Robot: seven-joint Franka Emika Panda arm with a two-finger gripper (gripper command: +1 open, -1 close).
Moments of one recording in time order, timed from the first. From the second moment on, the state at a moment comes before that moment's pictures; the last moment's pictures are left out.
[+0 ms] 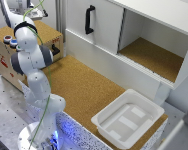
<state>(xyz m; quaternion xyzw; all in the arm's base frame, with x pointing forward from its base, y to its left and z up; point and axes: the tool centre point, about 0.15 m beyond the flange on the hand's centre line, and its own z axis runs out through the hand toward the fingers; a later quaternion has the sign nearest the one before) 0.186 0.434 0.548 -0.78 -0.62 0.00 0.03</state>
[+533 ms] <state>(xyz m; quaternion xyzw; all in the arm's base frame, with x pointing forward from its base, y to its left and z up) 0.203 0.439 0.503 -0.83 -0.56 0.00 0.03</state>
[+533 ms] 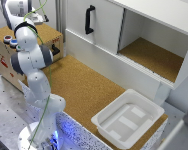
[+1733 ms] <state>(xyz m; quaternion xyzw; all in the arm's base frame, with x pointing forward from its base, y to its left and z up) 0.177 0.446 0.454 -0.85 -0.53 0.04 0.03</state>
